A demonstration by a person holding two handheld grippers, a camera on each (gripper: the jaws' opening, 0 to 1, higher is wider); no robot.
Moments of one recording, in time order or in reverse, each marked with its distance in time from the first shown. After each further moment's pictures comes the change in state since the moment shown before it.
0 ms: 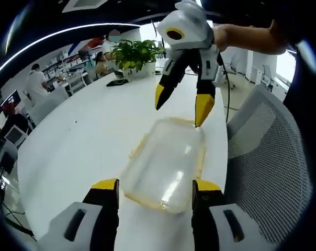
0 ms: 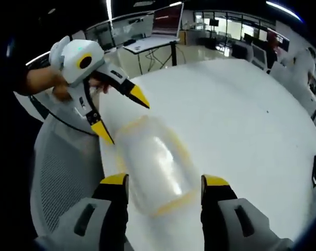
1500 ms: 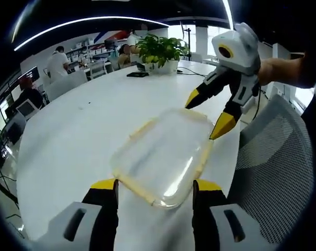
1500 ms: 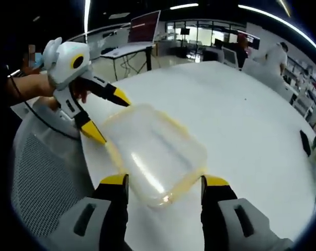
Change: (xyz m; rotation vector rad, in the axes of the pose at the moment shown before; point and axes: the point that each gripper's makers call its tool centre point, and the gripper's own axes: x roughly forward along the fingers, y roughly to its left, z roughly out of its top) left arm 0.015 -0.001 -0.025 -0.174 -0.004 0.110; right arm 0.018 -0.001 -0.029 0.112 -0.114 -0.196
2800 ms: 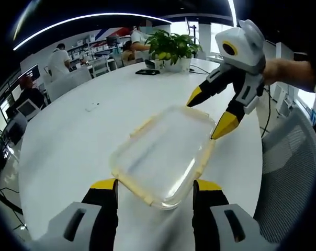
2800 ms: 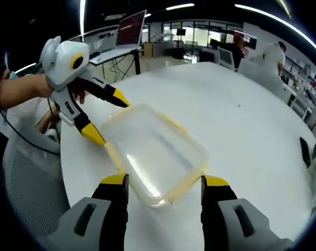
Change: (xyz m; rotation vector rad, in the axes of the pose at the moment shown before) left arm 0.041 0.070 0.029 0.003 0.030 0.020; right arm 0.037 -0.064 0.043 0.000 -0.001 -0.021
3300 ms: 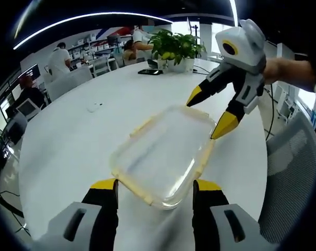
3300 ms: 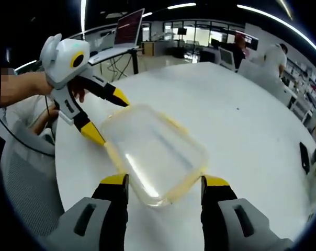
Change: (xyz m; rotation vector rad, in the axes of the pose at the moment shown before) left arm 0.010 0.016 0.008 -0.001 0.007 -0.001; right arm 0.009 -0.016 0.010 -0.012 0.007 -0.004
